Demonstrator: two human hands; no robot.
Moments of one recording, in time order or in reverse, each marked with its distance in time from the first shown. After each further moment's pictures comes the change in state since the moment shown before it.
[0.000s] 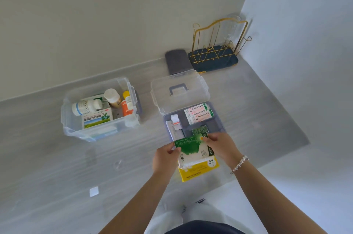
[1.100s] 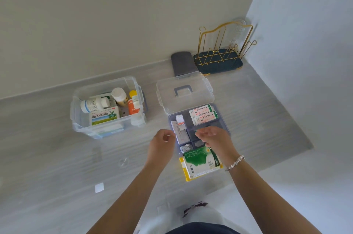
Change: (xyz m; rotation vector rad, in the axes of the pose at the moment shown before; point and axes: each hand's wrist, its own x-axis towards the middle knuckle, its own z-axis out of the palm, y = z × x) left_hand 0.006 0.024 -0.027 0.199 0.110 0.217; right_hand -0.005 -0.021 0.012 0.259 0.067 -0.085
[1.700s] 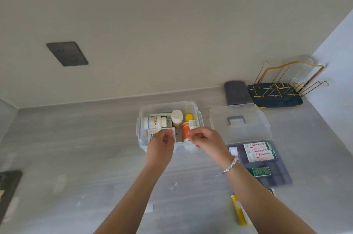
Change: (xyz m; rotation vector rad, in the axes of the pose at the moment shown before) left_hand 0.049 -0.015 -0.172 0.023 0.290 0.081; right_hand 0.028 -0.138 0.154 0.014 -0.244 -0.269
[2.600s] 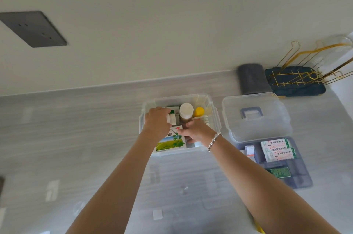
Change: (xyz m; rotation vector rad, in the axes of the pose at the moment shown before) left_hand 0.140 -0.029 -0.009 0.692 -0.314 0.145; right_hand 0.111 0.008 0.069 -0.143 -0.315 0.474
